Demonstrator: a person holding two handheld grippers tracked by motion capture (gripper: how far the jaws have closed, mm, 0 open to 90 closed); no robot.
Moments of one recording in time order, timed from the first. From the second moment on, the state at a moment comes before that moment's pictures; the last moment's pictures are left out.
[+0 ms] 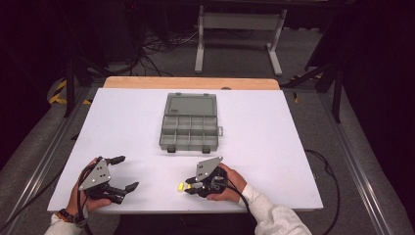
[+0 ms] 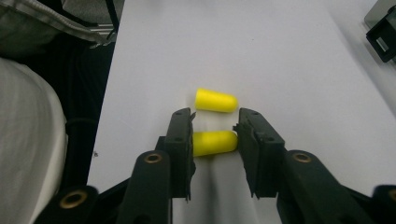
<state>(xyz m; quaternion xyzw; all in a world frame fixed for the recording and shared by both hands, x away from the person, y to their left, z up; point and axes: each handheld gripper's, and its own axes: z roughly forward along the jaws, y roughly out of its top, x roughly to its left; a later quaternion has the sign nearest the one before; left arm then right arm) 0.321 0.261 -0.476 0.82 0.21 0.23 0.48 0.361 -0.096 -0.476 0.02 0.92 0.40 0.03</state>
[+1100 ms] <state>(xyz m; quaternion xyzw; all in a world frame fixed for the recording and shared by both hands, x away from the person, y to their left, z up) 0.321 0.259 -0.475 0.82 0.21 0.23 0.48 0.358 -0.113 -0.453 0.04 0.89 0.45 0.09</state>
